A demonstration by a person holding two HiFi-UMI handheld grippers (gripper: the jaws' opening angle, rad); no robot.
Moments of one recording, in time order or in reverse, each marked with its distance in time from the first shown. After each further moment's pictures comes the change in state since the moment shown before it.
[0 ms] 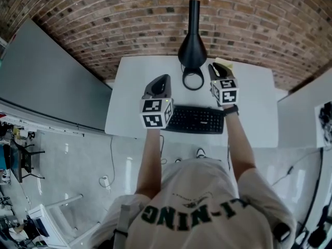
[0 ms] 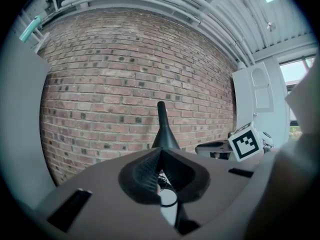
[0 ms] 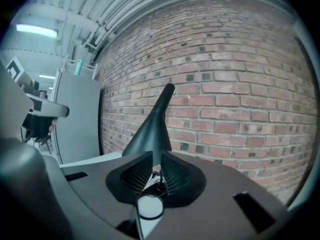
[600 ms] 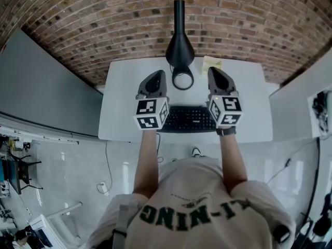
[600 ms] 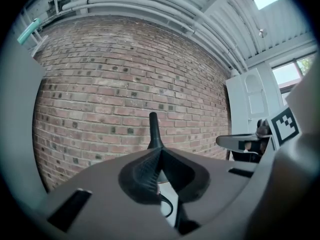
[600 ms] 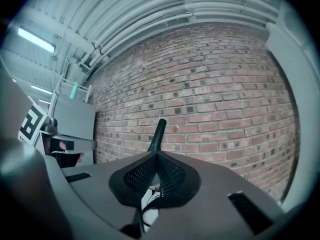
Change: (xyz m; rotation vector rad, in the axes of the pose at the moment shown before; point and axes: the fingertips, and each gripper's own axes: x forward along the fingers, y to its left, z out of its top) left arm 0.001 -0.028 0.036 0.021 -0.102 -0.051; right arm -0.118 0.013 0.071 0.105 -0.219 -0.118
